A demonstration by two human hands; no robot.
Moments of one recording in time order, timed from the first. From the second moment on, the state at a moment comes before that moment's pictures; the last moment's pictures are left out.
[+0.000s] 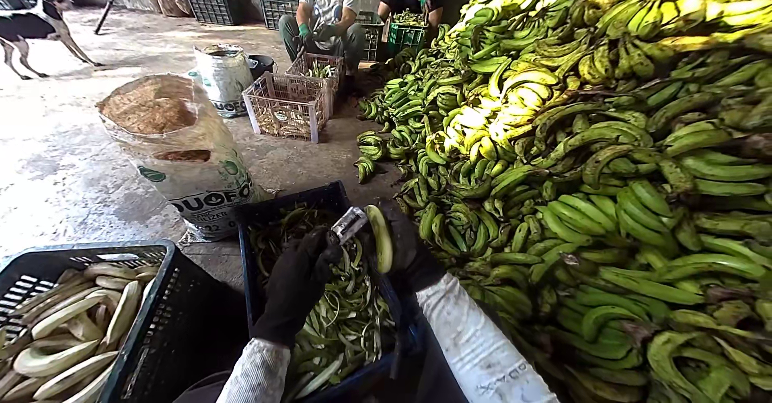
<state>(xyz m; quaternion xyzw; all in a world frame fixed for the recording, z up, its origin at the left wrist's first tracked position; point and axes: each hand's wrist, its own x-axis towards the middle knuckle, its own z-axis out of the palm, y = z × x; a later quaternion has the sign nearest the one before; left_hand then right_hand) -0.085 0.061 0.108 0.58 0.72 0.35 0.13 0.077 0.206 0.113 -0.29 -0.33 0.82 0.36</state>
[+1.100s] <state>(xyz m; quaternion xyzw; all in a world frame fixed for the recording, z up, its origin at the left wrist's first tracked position) -0.066 0.068 0.094 0.49 0.79 0.34 0.13 0.039 0.167 0.081 -0.34 -0.52 0.68 0.39</state>
